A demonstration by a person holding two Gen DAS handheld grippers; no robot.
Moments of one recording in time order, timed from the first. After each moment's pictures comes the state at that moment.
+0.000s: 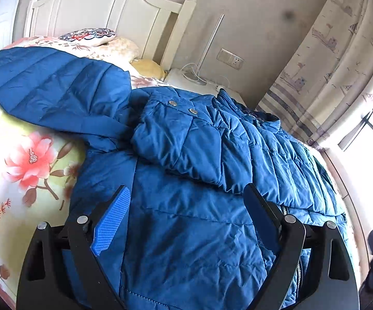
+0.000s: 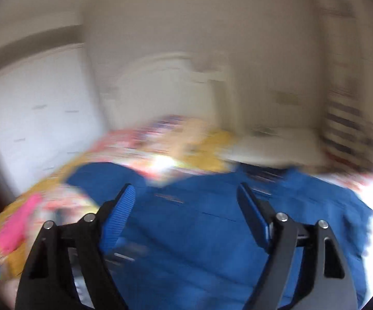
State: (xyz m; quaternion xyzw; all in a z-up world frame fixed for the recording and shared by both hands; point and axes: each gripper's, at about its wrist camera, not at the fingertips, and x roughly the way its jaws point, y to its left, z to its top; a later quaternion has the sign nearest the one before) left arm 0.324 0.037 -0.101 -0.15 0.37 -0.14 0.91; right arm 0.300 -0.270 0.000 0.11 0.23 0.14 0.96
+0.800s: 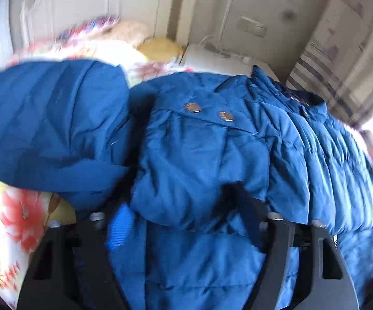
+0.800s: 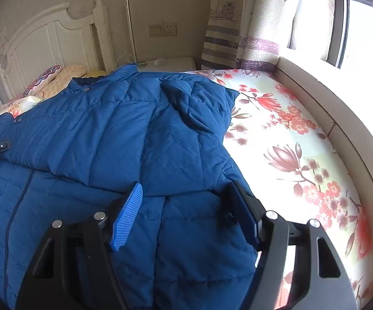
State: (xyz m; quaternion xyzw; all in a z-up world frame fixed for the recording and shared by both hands) left arm 0.405 0.008 -0.113 -0.03 0.43 -0.08 0.90; right arm 0.250 -0.394 -0.142 0.08 0.38 -0.11 0.92
